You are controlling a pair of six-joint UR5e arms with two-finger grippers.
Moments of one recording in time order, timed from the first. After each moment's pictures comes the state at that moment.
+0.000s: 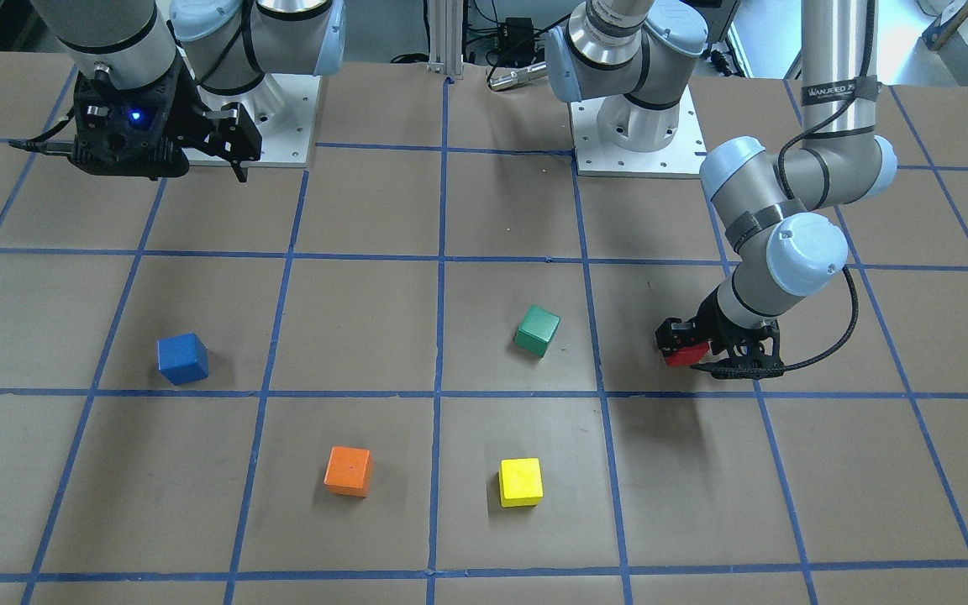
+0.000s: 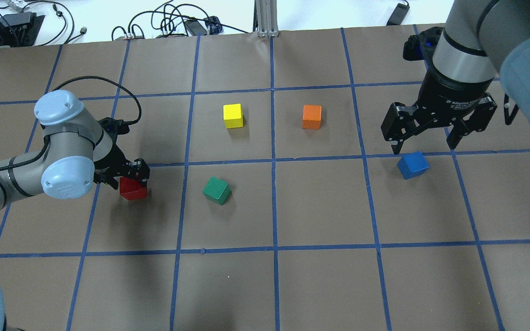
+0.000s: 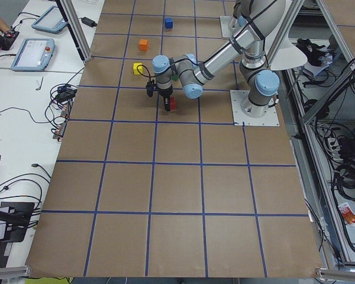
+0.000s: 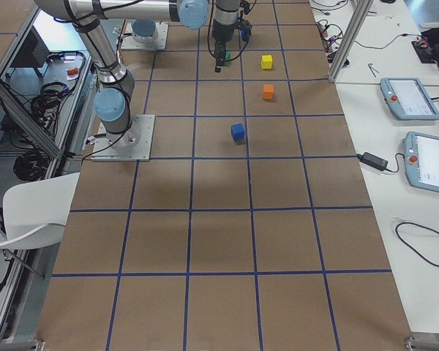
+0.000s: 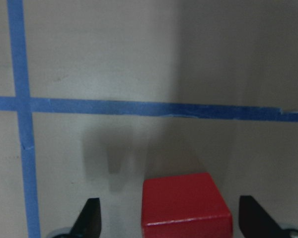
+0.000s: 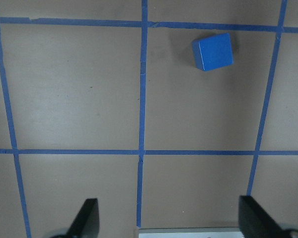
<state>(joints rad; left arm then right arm) -1.30 -1.87 -2.07 -0.88 1.58 0.22 1.56 -1.65 1.68 -1.45 -1.62 -0.04</state>
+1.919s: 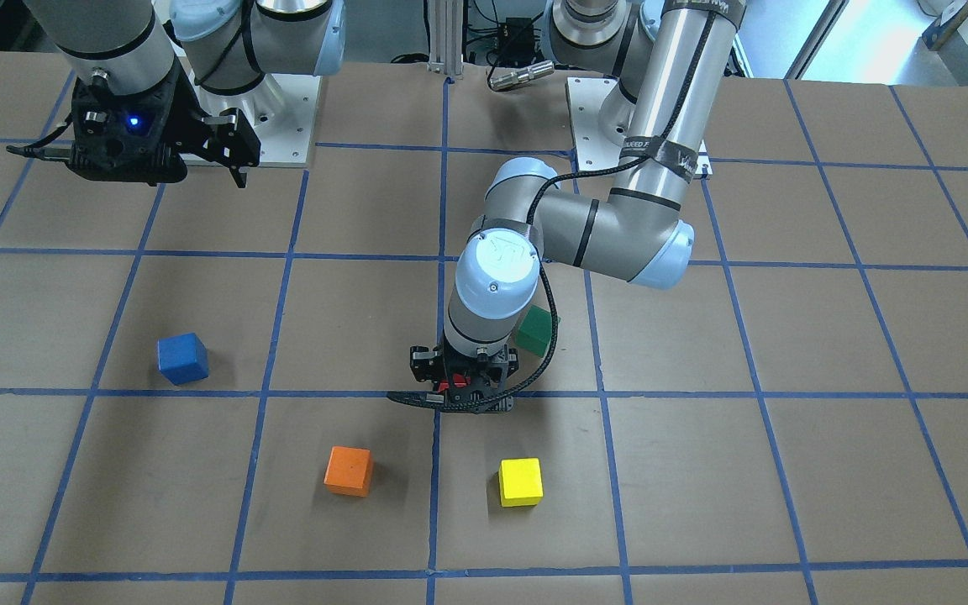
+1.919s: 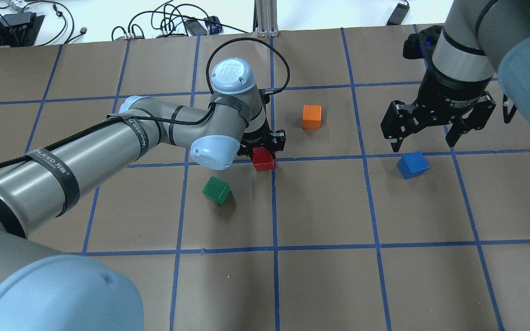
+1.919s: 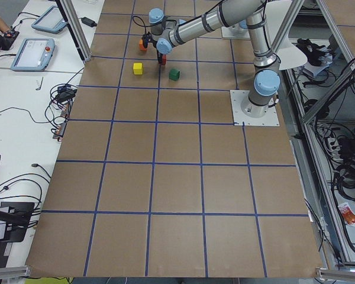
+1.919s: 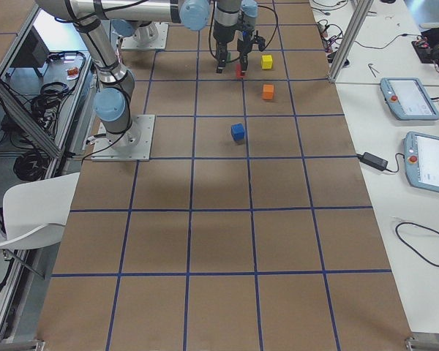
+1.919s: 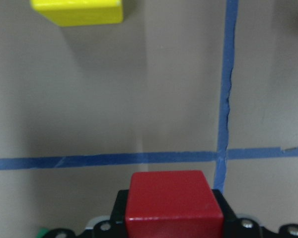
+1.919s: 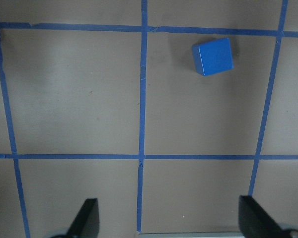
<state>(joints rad) -1.88 -2.10 -1.68 -0.90 1.45 -0.36 1.56 -1.64 1.68 -1.47 -1.62 -0.04</state>
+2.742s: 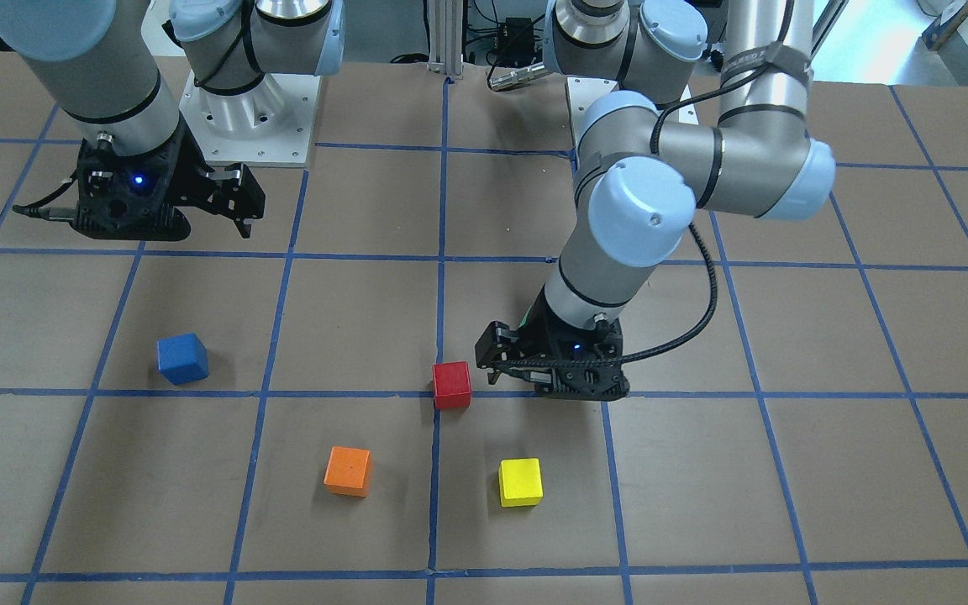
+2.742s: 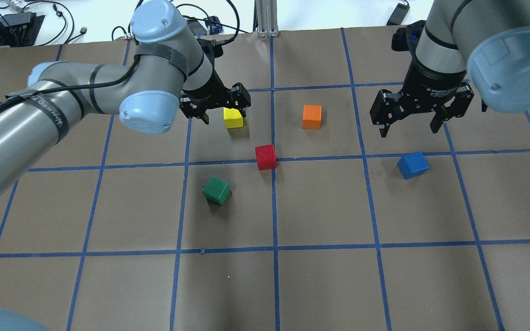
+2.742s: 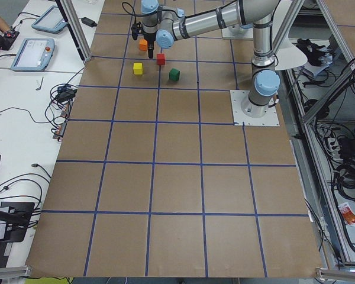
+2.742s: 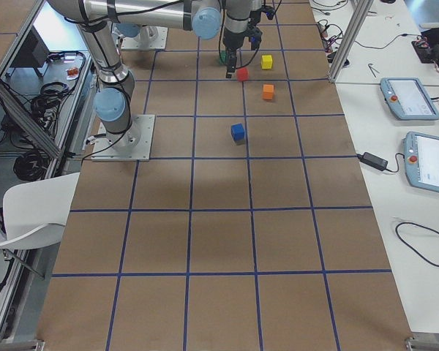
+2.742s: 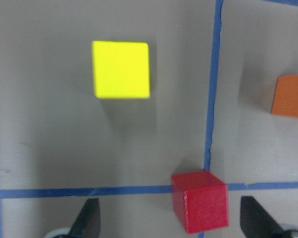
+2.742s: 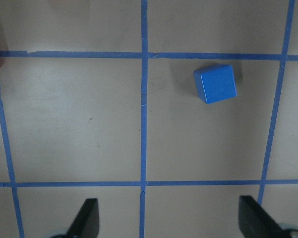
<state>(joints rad) -1.69 -1.88 -1.65 -1.08 1.40 -0.15 1.57 -1.54 1.67 -1.63 -1.60 -0.02</state>
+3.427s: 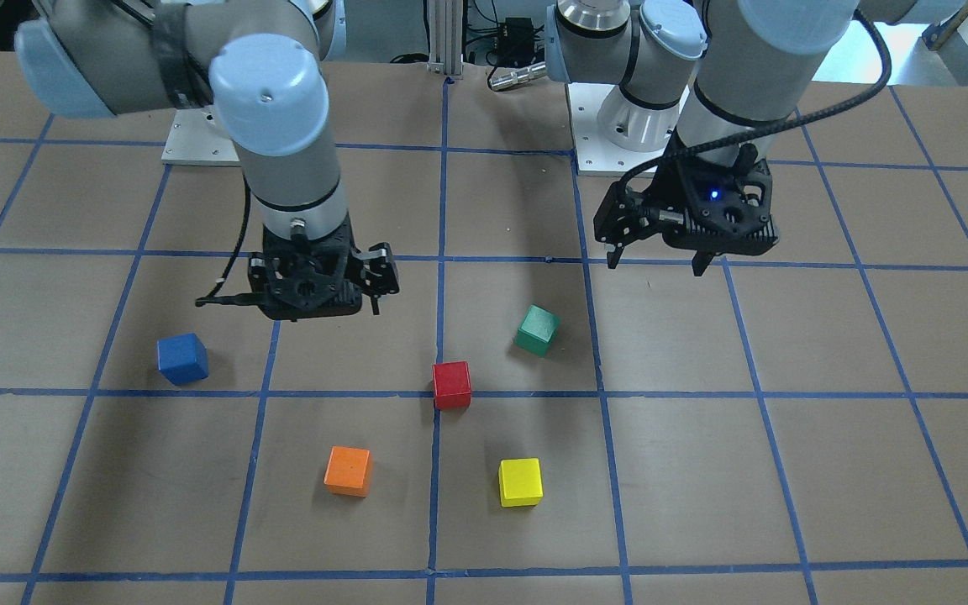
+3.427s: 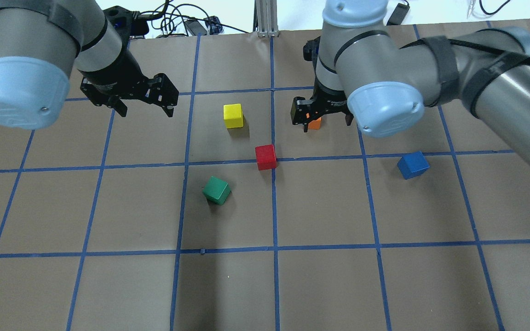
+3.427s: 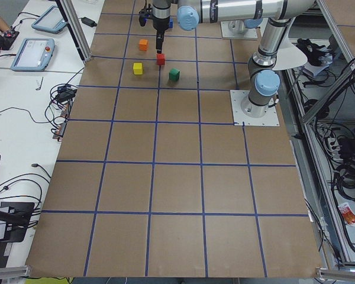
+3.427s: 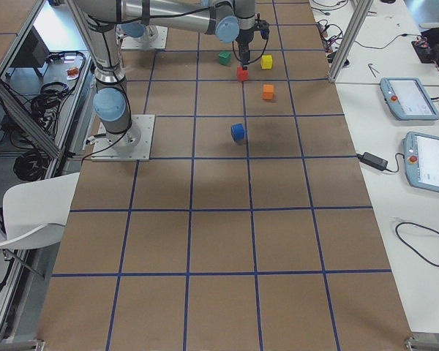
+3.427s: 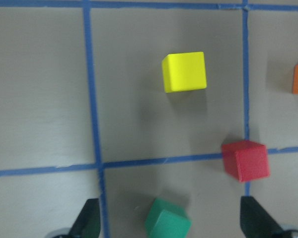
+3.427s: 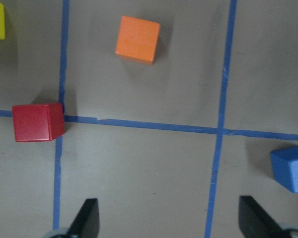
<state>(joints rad) -1.58 -1.58 -1.64 -1.41 1.56 0.06 1.83 -1.34 1.66 -1.96 -1.59 0.15</state>
